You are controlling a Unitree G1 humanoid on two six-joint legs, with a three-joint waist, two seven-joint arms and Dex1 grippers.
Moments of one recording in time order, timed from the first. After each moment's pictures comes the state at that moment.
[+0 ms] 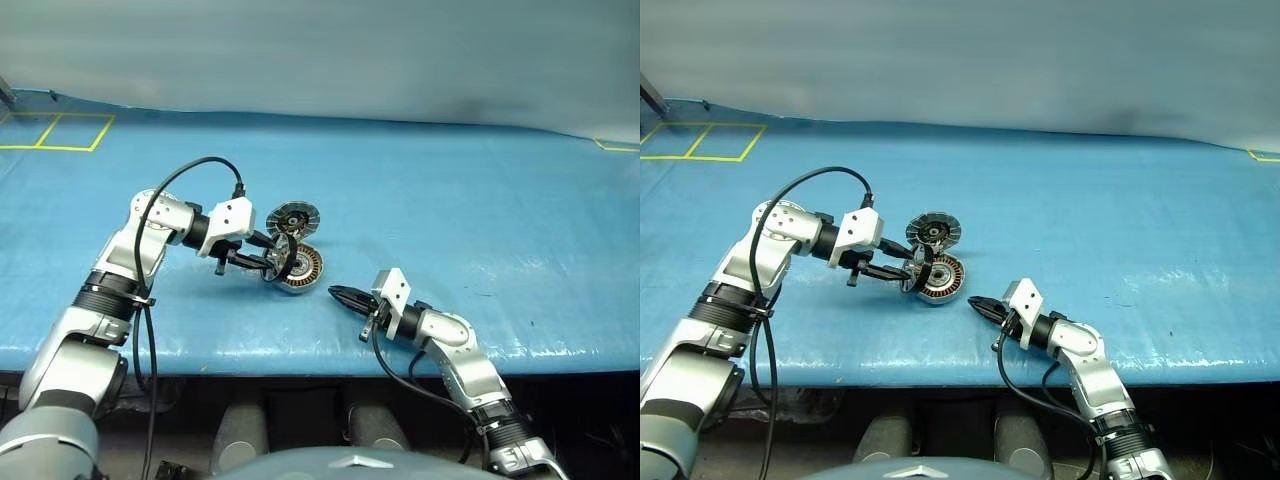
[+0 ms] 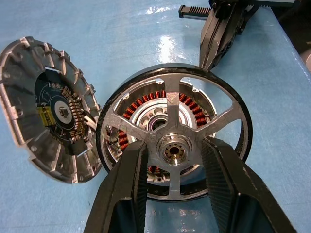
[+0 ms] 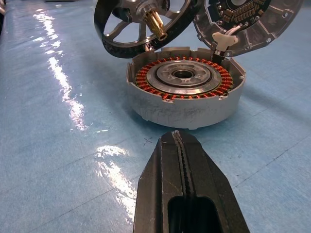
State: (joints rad) left arm -0.69 0.64 -0.29 0.34 -0.09 0.09 -1.42; right arm -0.06 -0.31 0.19 0.11 0.21 -0.07 0.86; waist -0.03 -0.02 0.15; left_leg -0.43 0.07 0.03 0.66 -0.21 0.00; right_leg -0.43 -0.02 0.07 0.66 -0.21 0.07
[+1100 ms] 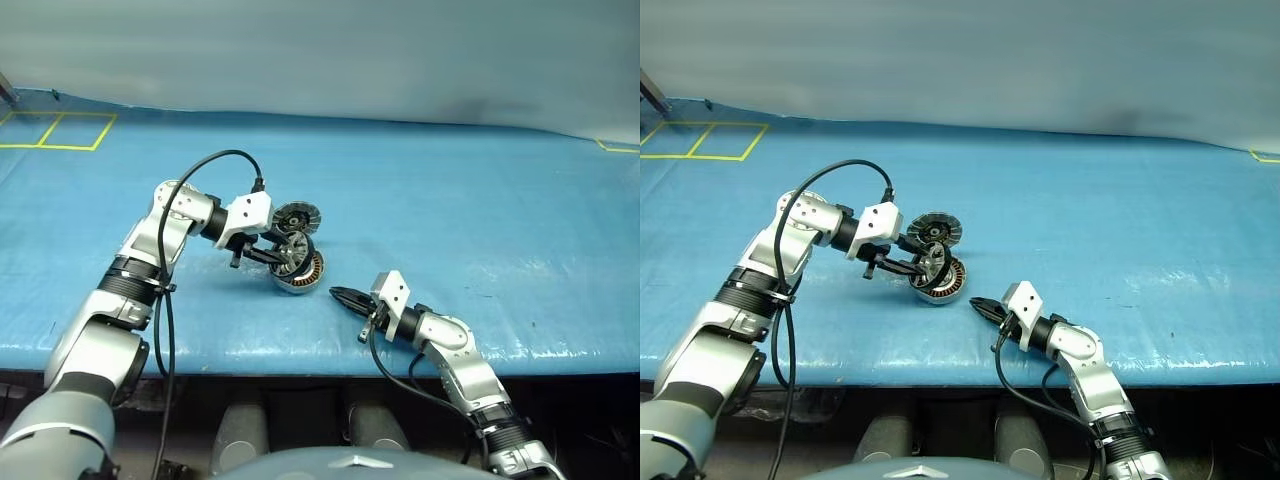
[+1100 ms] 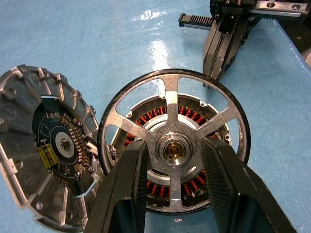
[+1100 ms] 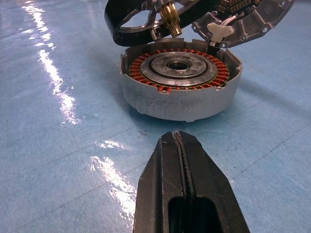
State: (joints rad) left arm -0.78 0.57 -0.32 0.43 -0.05 0.08 -1.44; right arm -0.05 -0.31 0.19 0.12 0.18 -0.08 0.83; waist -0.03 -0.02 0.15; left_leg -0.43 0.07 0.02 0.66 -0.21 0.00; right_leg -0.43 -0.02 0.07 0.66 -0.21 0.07
